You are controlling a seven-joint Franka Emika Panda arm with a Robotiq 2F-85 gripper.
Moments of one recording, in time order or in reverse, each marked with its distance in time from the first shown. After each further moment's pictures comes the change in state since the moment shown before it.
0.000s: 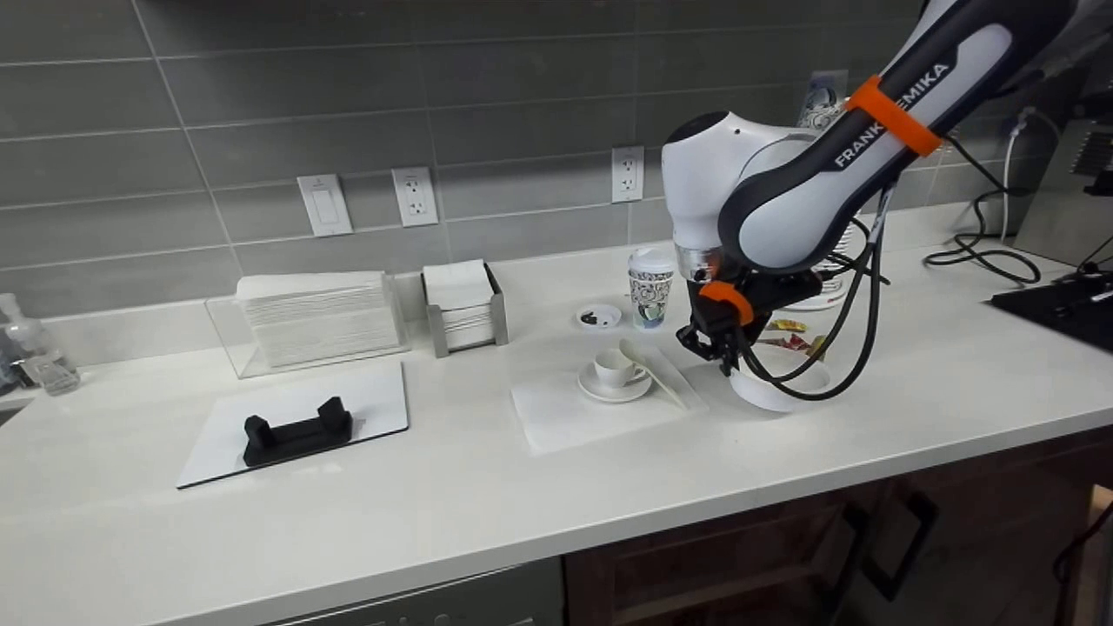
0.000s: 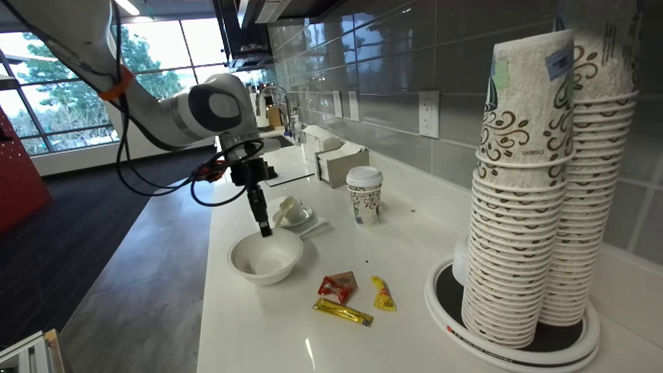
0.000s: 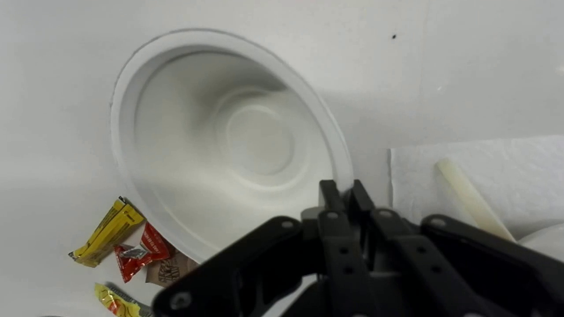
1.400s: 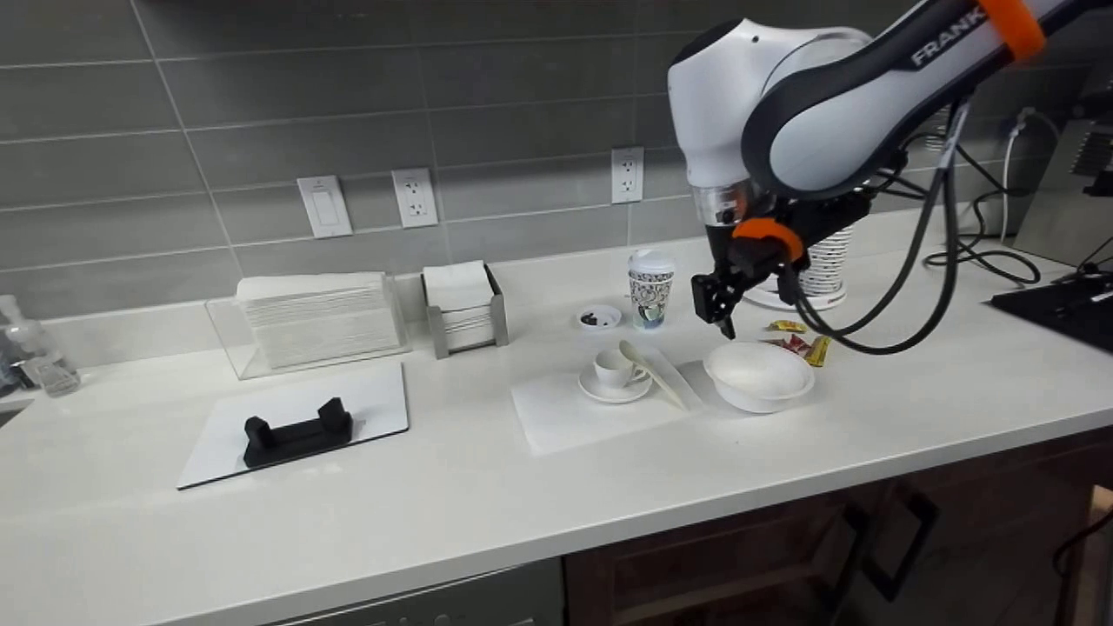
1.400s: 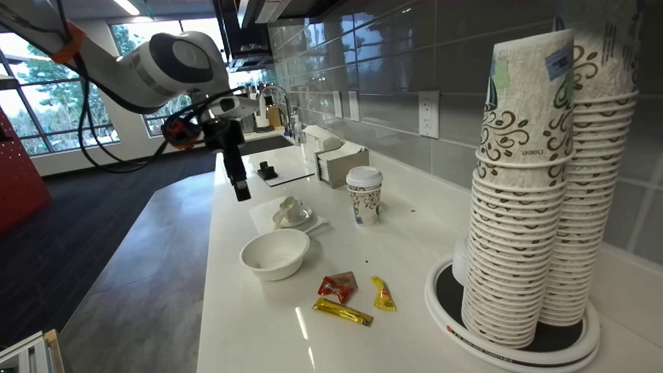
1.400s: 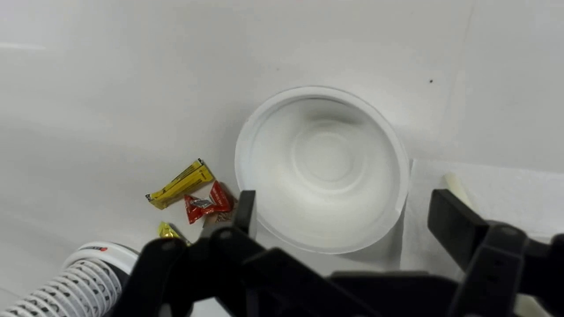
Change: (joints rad) arm 0.097 -0.224 -0.033 -0.023 -0.012 -0.248 -0.164
